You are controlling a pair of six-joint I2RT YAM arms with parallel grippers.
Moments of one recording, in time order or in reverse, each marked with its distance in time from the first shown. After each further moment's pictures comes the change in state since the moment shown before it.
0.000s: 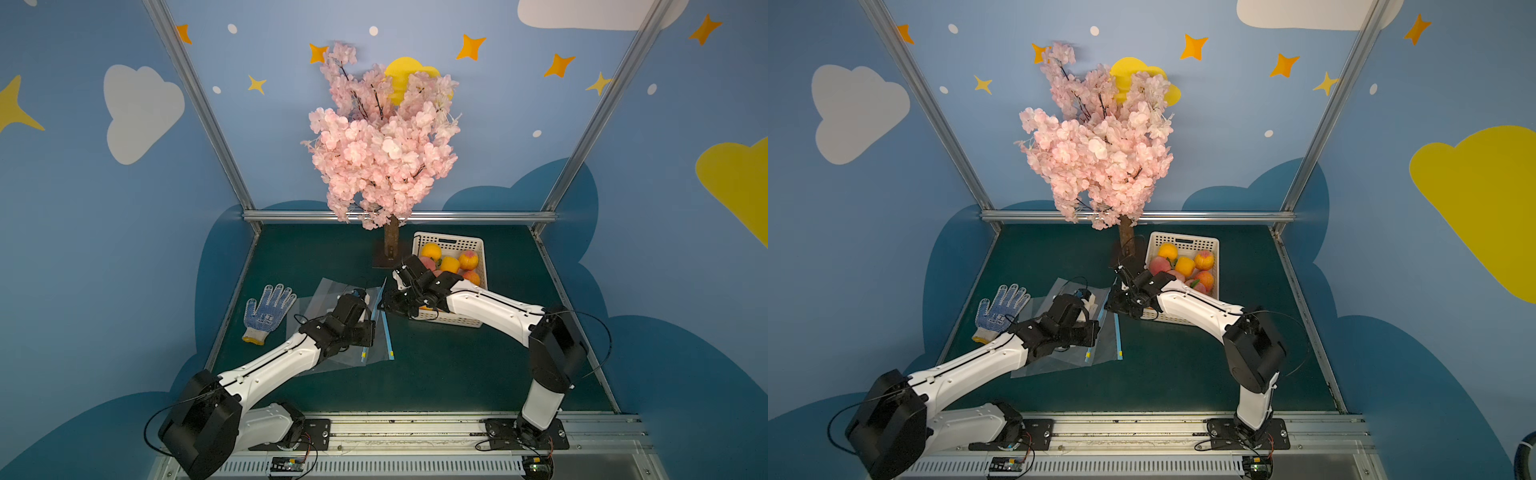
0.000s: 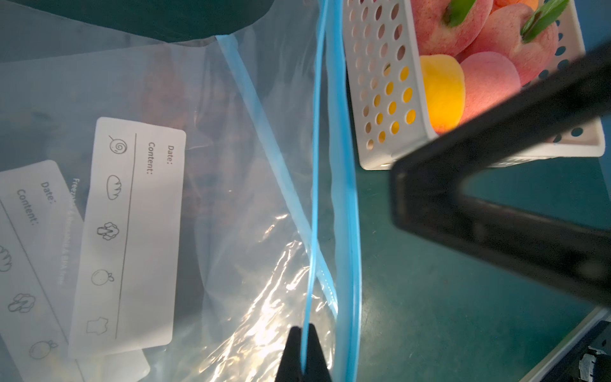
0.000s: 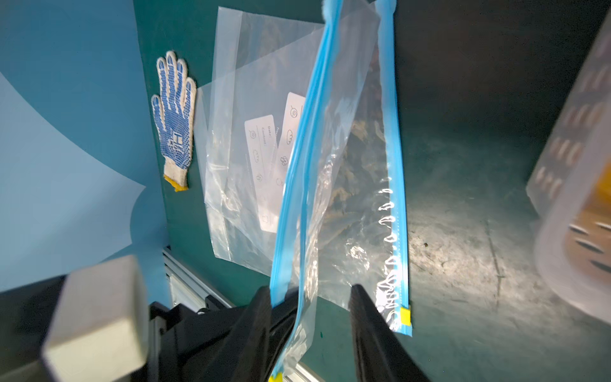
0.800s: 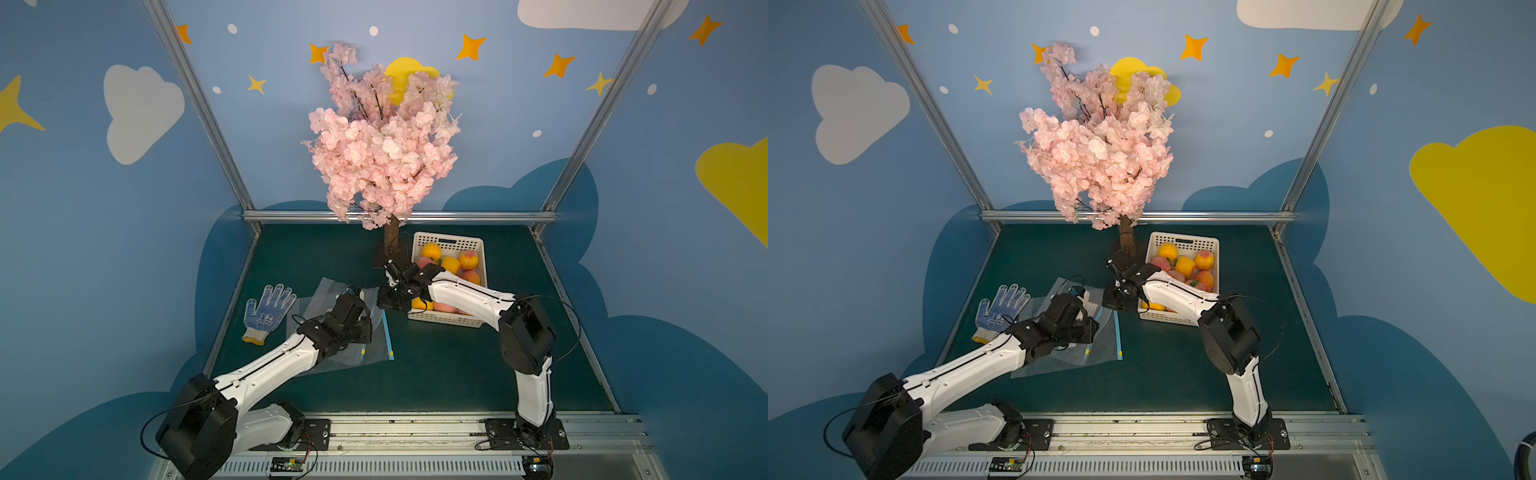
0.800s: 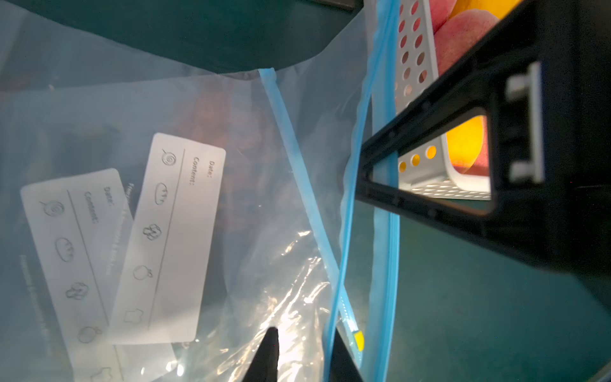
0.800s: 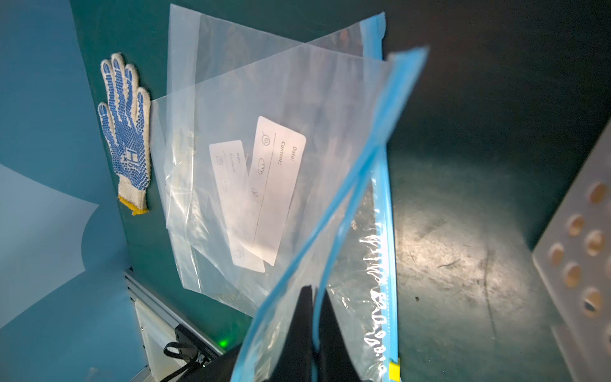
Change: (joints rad) left arm 0.005 -0.011 0.023 -0.021 -0.108 -0.048; right arm -0.009 0.169 0.172 -0.093 0.018 -0.066
